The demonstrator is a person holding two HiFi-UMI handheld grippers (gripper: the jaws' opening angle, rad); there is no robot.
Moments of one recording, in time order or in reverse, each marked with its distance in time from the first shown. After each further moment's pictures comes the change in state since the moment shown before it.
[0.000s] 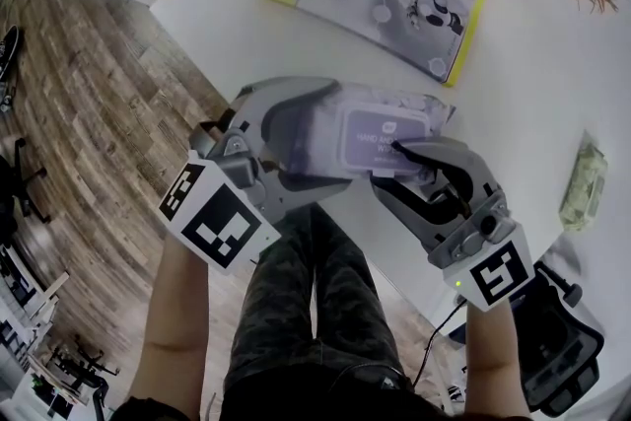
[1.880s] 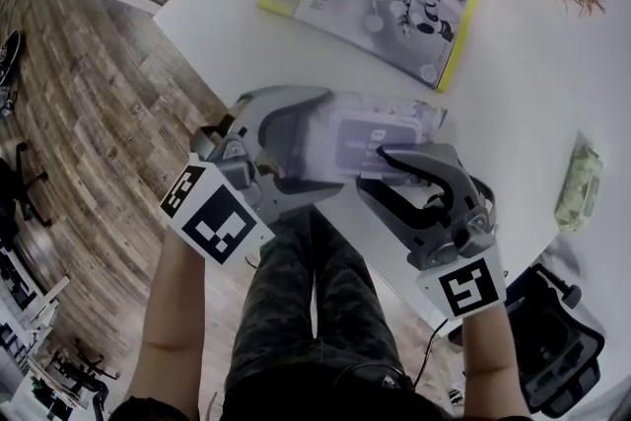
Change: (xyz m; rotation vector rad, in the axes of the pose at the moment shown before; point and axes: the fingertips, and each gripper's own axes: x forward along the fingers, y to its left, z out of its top) left arm -0.001 -0.002 -0.001 0.012 0.002 -0.024; right arm 0.006 0.009 -0.013 -0.201 0.188 -0.020
